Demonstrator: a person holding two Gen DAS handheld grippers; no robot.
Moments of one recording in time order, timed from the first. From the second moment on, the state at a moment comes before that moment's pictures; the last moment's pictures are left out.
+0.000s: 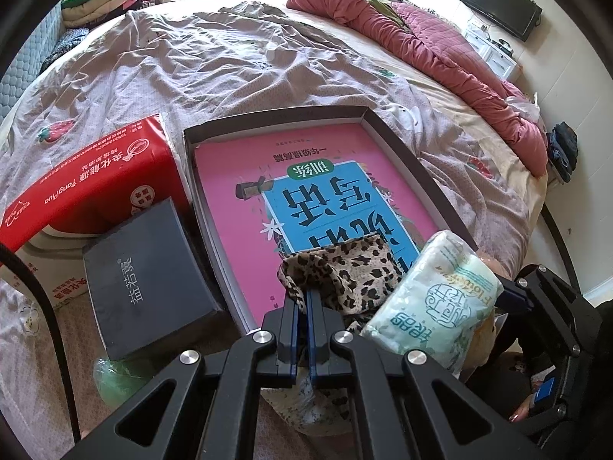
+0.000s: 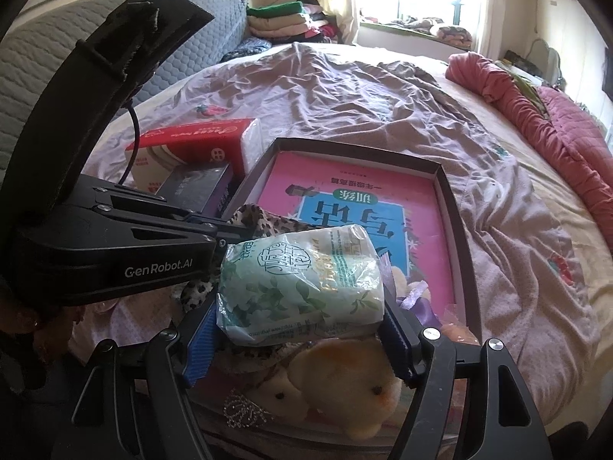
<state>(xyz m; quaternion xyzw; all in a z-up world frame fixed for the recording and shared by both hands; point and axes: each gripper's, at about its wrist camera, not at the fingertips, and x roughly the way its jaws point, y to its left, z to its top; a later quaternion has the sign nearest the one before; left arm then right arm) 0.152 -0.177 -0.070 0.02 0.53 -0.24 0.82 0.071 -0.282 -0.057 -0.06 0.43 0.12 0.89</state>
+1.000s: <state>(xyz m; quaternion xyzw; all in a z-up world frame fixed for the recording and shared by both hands) 0.153 -0.184 -0.066 0.02 0.53 -0.24 0.81 0.061 -0.303 -0.047 -0.04 0.43 0.09 0.90</state>
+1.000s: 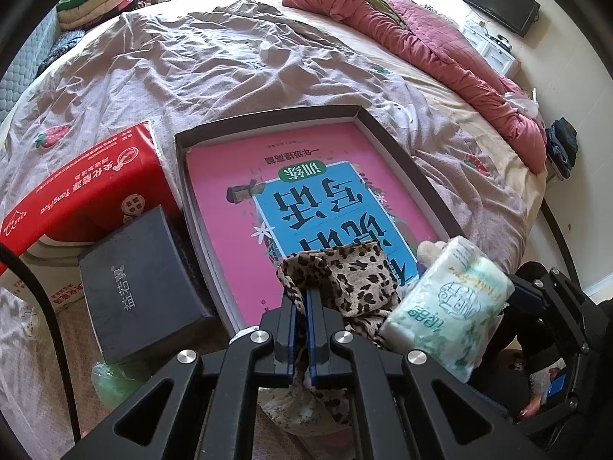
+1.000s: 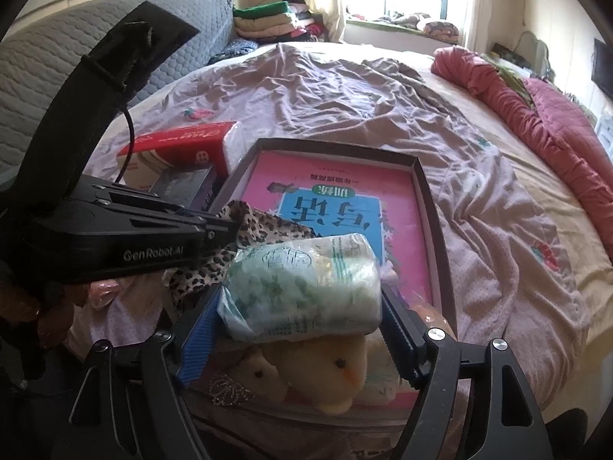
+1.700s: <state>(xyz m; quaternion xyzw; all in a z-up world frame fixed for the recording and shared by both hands) 0.151 -0.189 -0.064 0.02 0.53 -0.24 0.81 0.062 -0.315 -0.046 -0.02 0.44 0.05 0.90</state>
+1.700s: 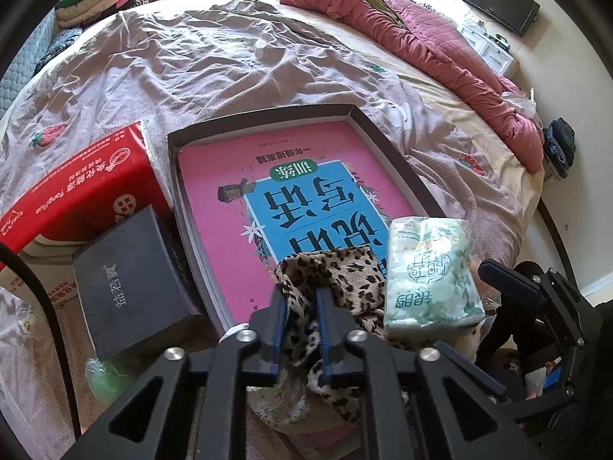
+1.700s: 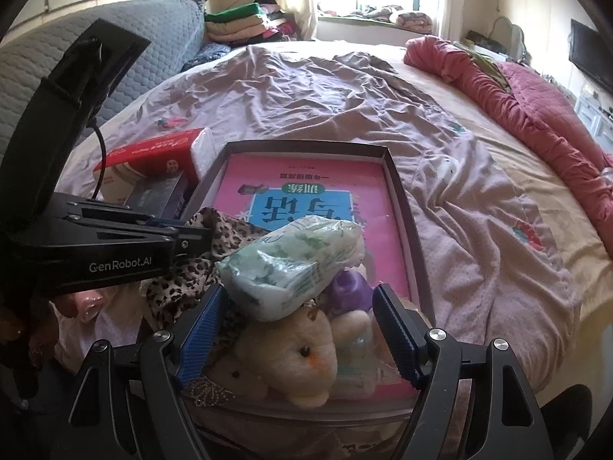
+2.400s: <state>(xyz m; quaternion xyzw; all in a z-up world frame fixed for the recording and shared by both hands) 0.148 -0.189 -0.052 0.02 0.52 -0.24 0.82 0.057 -0.331 -0.039 -0.01 0.43 0.02 0.90</state>
